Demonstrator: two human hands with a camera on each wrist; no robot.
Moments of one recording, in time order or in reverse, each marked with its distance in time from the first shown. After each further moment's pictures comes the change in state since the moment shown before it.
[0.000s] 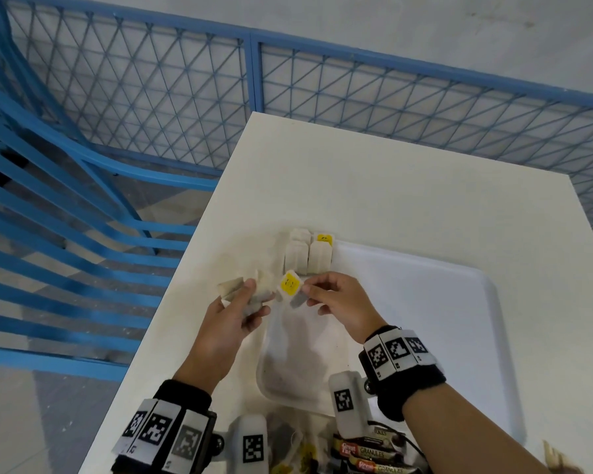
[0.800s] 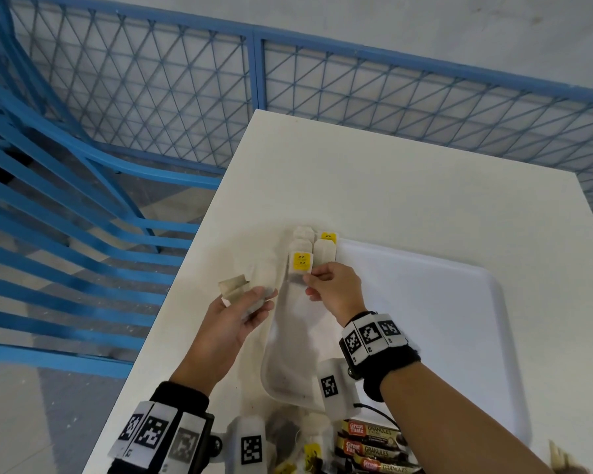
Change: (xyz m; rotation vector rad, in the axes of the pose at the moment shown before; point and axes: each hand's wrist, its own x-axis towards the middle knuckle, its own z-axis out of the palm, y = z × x) left_hand -0.005 0.006 -0.007 -0.060 -0.059 -0.028; right_hand 0.028 0.008 0.018 -0.124 0.260 -0.032
